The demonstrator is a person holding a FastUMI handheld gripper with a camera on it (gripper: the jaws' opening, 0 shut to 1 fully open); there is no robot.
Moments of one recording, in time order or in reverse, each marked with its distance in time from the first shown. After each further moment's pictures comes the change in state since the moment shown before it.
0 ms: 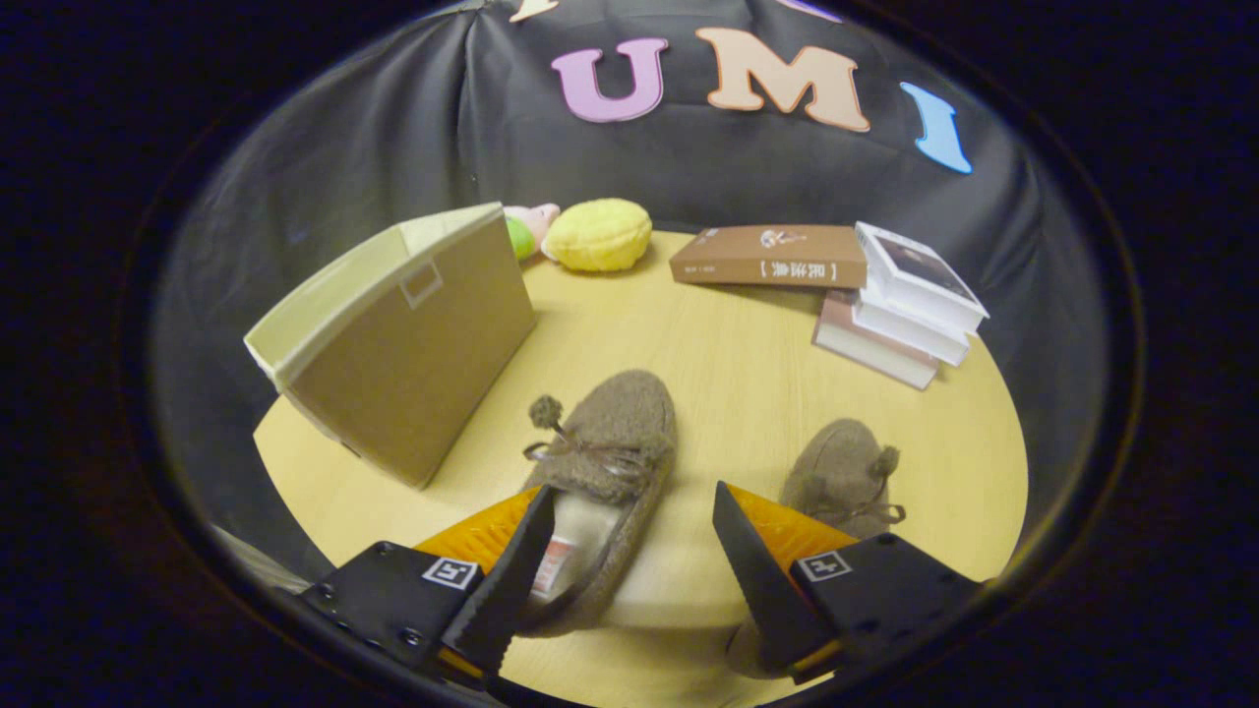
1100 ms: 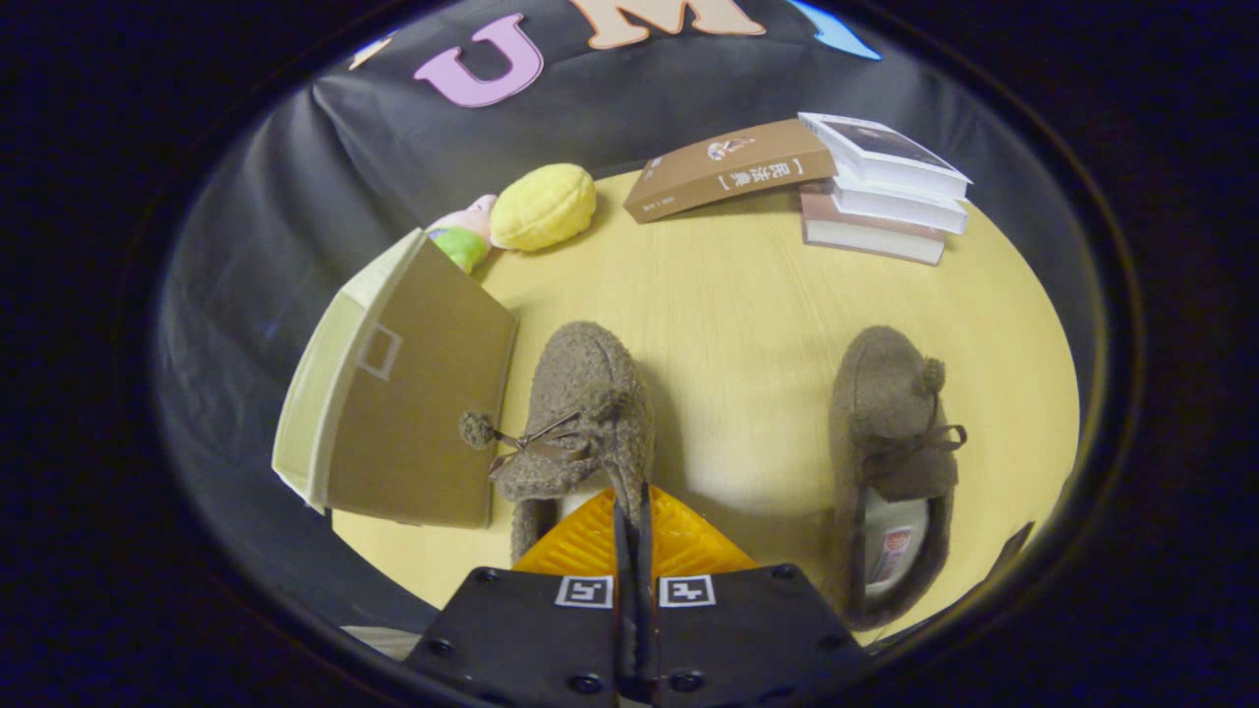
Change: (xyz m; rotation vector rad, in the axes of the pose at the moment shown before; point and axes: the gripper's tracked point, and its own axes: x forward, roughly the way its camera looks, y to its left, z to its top) arm -0.004 0.020 0.025 0.408 0.174 0.035
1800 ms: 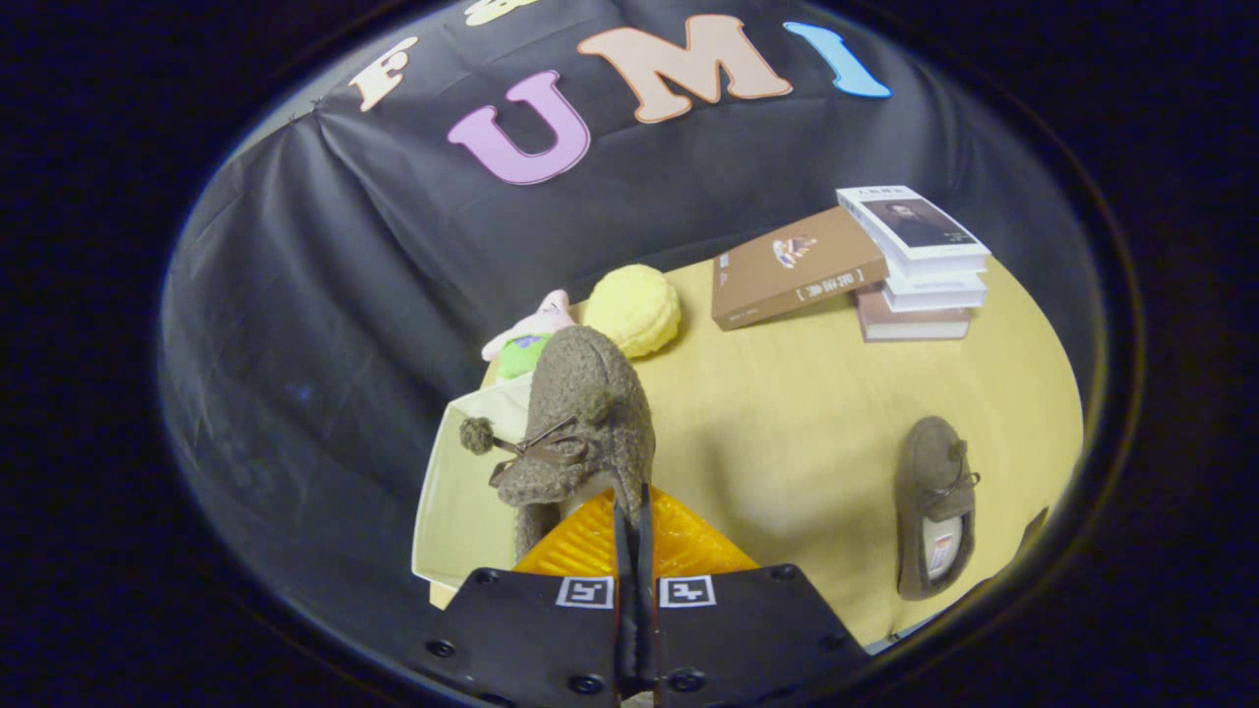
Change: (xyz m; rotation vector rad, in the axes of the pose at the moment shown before) arm -0.056 0.126 0.094 0.078 -0.183 0.090
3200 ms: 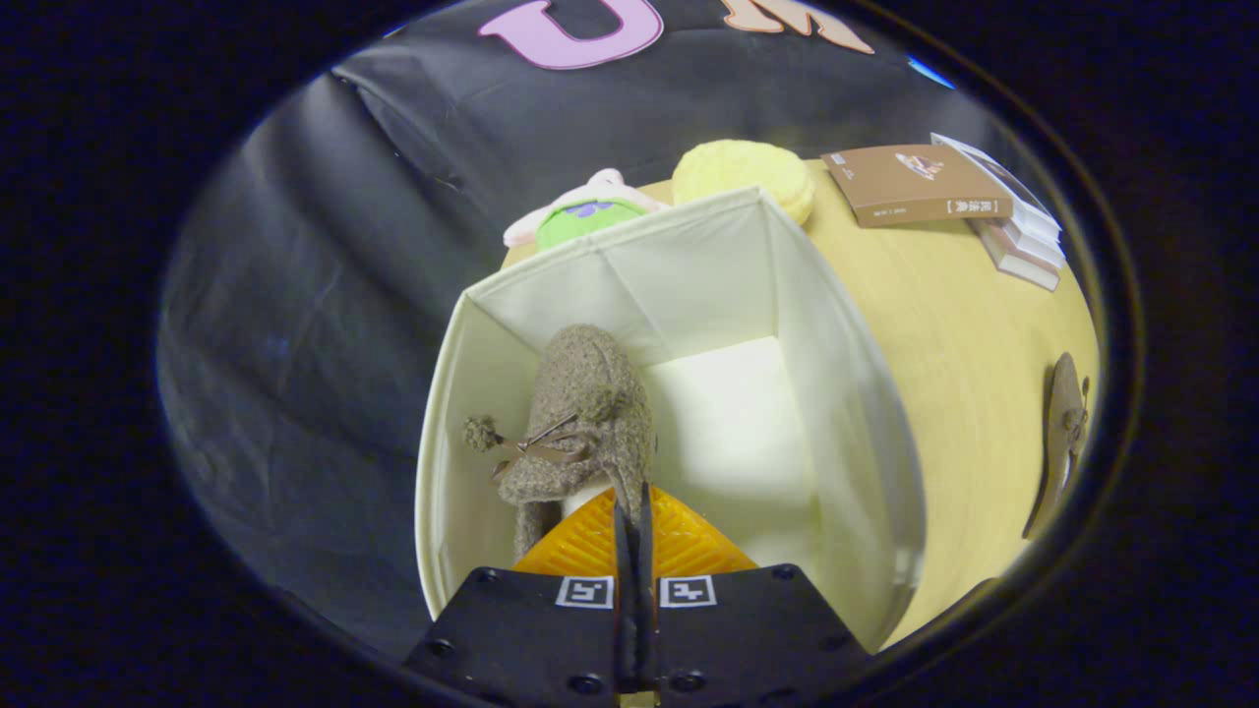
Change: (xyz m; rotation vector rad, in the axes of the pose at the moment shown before) arm 0.152 0.125 -0.120 -0.042 0.251 -0.086
